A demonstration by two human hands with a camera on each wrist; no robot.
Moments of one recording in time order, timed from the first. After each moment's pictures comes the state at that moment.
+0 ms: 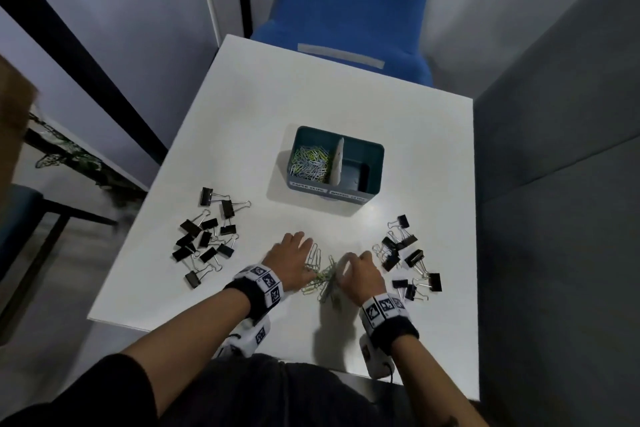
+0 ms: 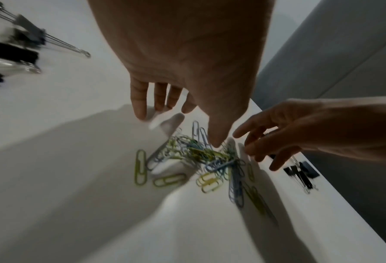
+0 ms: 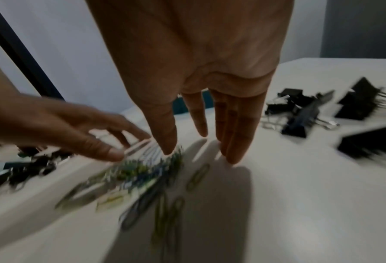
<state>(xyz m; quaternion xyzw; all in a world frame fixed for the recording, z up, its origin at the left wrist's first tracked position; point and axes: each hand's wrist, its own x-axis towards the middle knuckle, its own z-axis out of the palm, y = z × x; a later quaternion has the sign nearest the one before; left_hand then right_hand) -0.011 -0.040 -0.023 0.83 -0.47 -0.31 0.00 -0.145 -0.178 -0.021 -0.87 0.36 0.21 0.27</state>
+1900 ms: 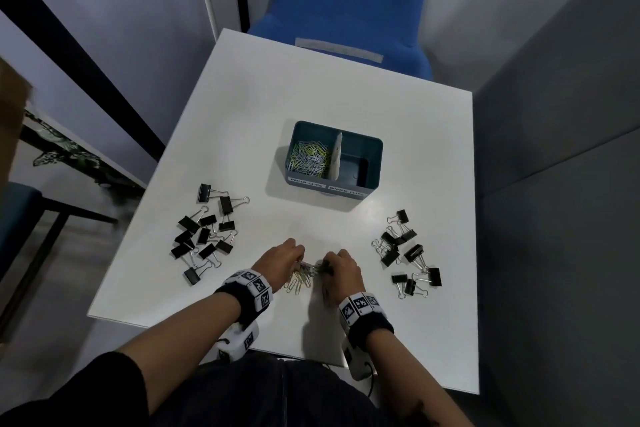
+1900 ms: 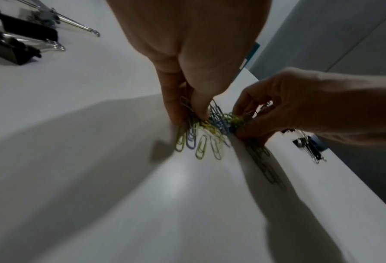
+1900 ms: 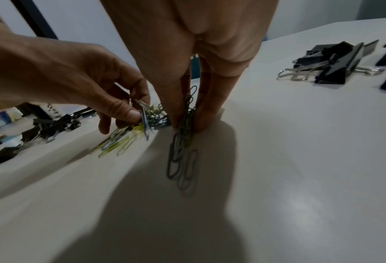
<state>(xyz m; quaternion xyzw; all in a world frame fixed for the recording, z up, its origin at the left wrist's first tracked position) -0.010 -0.019 -0.042 0.82 -0.46 -0.32 0.14 -0.135 -0.146 -0.035 -0.88 0.33 0.15 0.31</state>
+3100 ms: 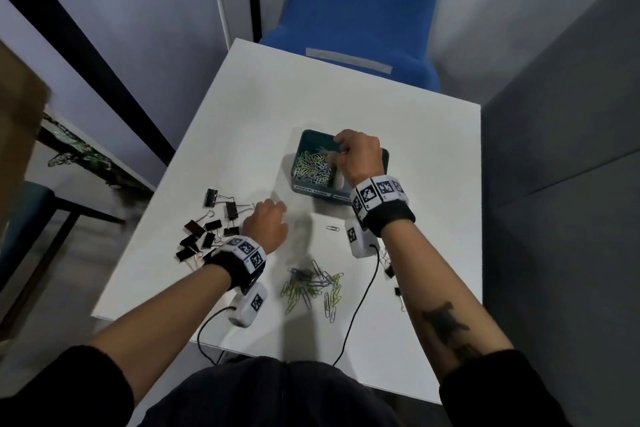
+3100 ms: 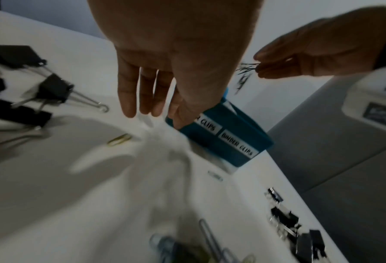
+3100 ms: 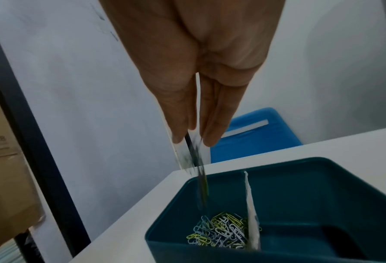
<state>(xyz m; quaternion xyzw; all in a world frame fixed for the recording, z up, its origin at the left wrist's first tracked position) 0.056 -0.041 -0.001 0.92 -0.29 -0.24 0.13 0.030 -0.251 0.109 -0.90 0.29 -0.06 0.31</state>
